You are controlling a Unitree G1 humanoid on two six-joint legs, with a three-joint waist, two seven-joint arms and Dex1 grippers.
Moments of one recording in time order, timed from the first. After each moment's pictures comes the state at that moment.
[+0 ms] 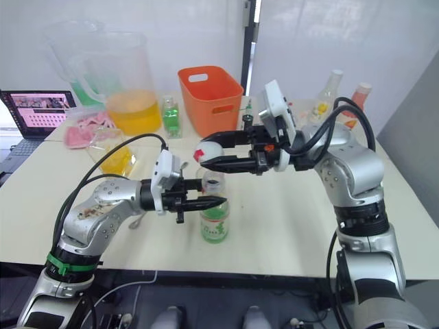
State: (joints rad) left arm -0.58 0.50 -0.14 -0.24 -0.51 0.54 -1.02; right arm -0.94 -0.60 0.02 -0.12 0.68 0.62 1.25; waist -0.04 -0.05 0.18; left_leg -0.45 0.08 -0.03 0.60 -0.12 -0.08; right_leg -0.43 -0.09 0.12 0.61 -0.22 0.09
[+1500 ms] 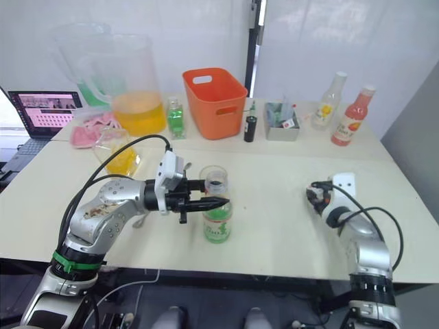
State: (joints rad) left arm -0.58 0.49 -0.17 -0.21 -0.51 0.51 -1.04; right arm -0.37 -0.46 -0.28 0.23 0.28 0.44 0.36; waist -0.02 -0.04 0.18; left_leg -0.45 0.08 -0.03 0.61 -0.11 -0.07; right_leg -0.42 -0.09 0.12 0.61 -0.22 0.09
